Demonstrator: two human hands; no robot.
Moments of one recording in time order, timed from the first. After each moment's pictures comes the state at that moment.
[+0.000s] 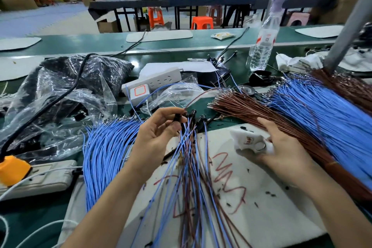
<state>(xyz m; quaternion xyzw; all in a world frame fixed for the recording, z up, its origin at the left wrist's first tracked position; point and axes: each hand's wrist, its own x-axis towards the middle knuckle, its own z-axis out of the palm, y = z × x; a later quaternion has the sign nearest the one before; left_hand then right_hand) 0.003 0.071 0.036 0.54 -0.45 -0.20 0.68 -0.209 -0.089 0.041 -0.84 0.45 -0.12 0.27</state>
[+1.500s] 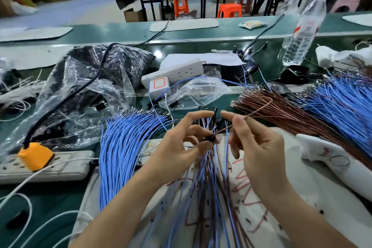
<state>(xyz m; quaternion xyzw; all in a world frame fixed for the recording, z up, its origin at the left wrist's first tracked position) -0.003 0.069 0.035 0.63 -0.50 -0.22 0.55 -0.125 -0.031 0.040 -0.64 0.17 -0.44 0.61</state>
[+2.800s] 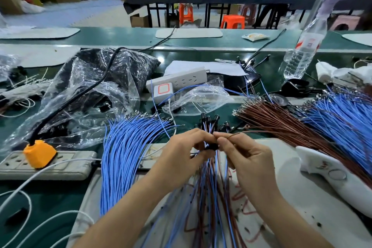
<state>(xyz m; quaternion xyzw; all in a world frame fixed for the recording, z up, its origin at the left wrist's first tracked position) -0.003 0.068 0.034 0.67 -0.58 -0.03 0.47 -0.122 -0.033 0.028 -0.70 0.18 -0.39 0.57</state>
